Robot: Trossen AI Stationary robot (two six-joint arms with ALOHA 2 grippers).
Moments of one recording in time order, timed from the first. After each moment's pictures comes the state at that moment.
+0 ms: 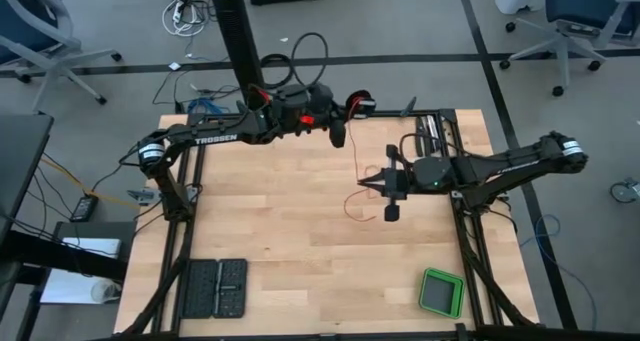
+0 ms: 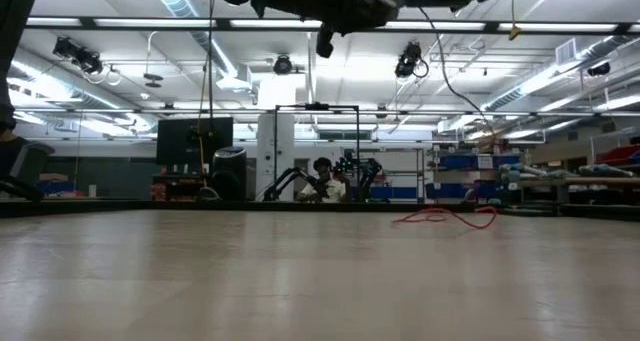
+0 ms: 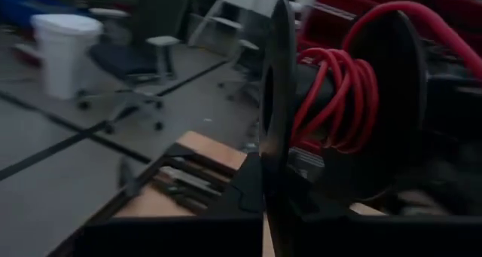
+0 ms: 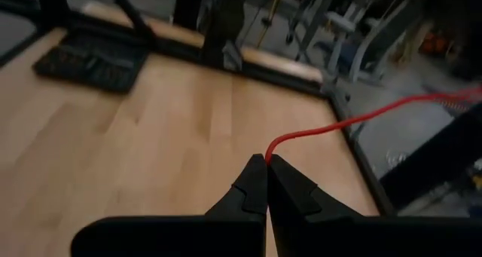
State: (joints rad) left arm 0.33 1.73 1.47 0.21 0.07 -0.30; right arm 0.18 1.04 0.82 -0.14 0.34 -0.23
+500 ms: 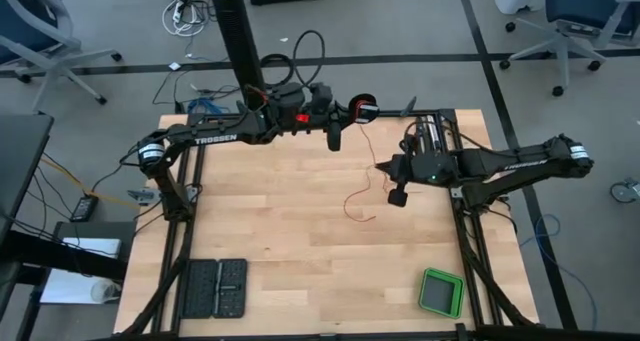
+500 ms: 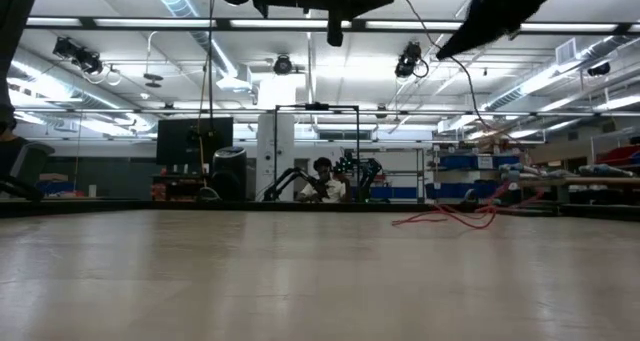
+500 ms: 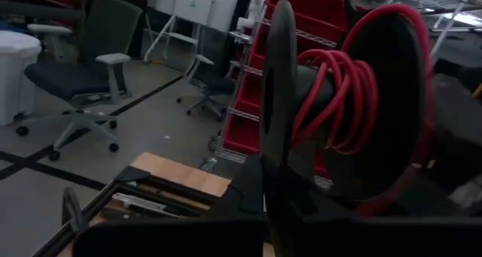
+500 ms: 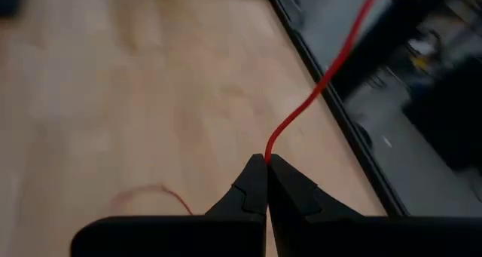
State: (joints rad) left arm 0.33 1.73 1.47 0.30 0.21 -0.30; right arm 0.10 0.96 0.82 -0.43 0.48 -0.04
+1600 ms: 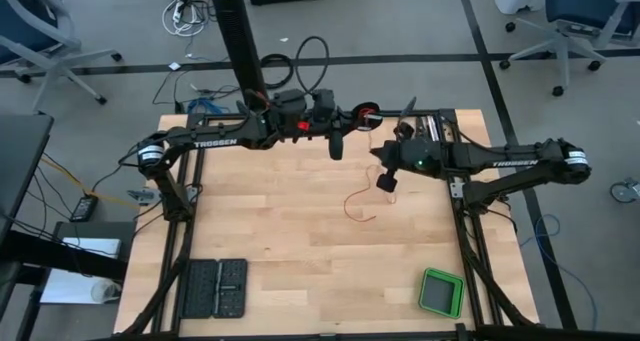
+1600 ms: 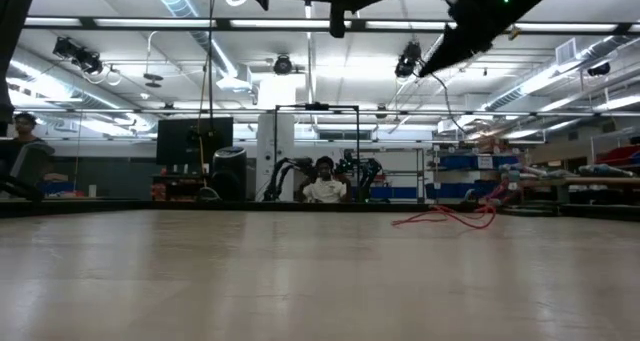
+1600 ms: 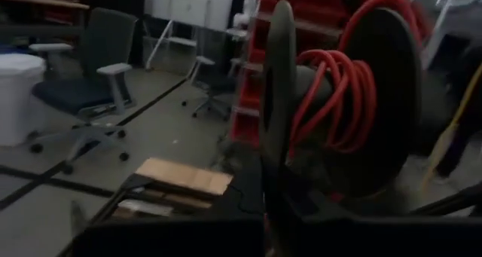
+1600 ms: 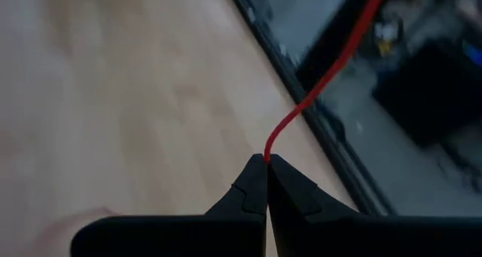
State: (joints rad) left arm 0.28 1.72 1.47 0.28 0.16 -0.19; right arm -0.06 1.04 0.82 -0.32 0.47 -0.10
